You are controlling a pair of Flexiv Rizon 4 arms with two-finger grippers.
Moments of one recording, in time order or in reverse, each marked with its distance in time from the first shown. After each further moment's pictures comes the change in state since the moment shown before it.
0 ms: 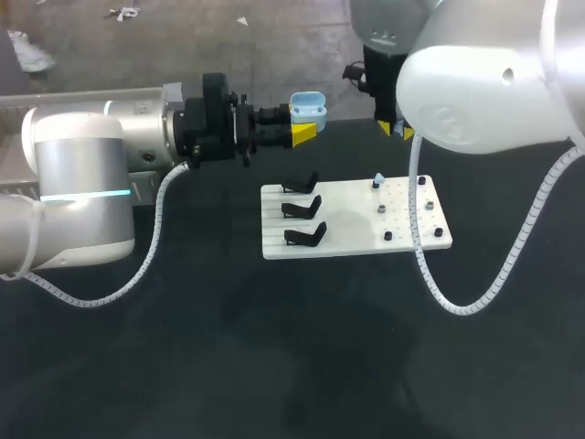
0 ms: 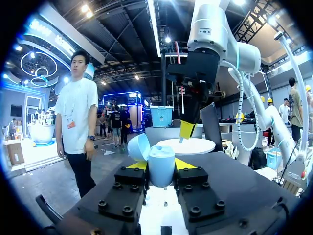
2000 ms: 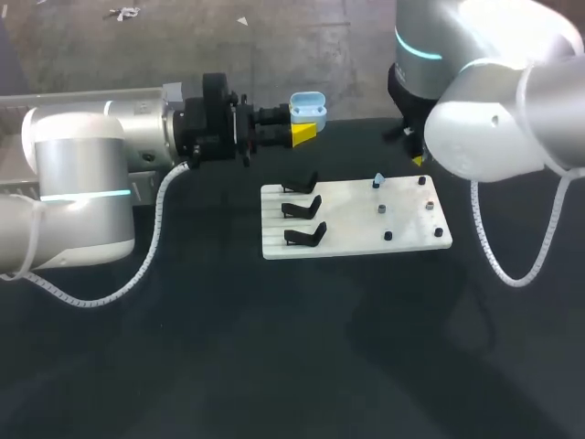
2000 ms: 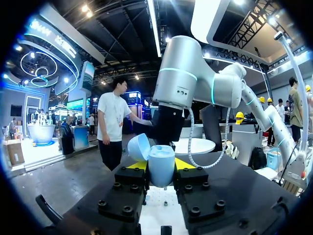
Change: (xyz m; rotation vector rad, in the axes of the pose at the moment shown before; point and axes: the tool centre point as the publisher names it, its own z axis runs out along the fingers) left arm 0.000 0.000 0.000 0.000 0.000 0.000; right arm -0.054 -0.028 0.137 -0.031 0.041 -0.806
